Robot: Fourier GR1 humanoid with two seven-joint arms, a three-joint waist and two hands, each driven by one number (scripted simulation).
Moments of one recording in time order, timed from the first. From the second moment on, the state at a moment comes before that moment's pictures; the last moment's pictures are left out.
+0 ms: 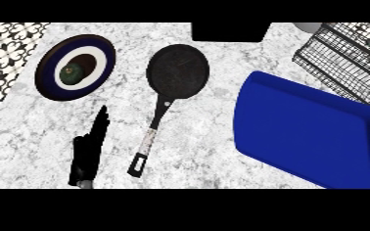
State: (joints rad) left arm 0.07 0.07 -0.07 -1.41 -0.10 0.18 0.04; right arm -0.89 -0.72 -0.55 -0.50 0.43 -0.12 0.13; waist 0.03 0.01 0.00
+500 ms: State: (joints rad) left arm 0.05 0.07 -0.05 -1.38 -0.09 0.17 0.03; right arm -0.89 -0.83 -0.71 -0.49 0.31 -0.27 0.02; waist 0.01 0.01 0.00
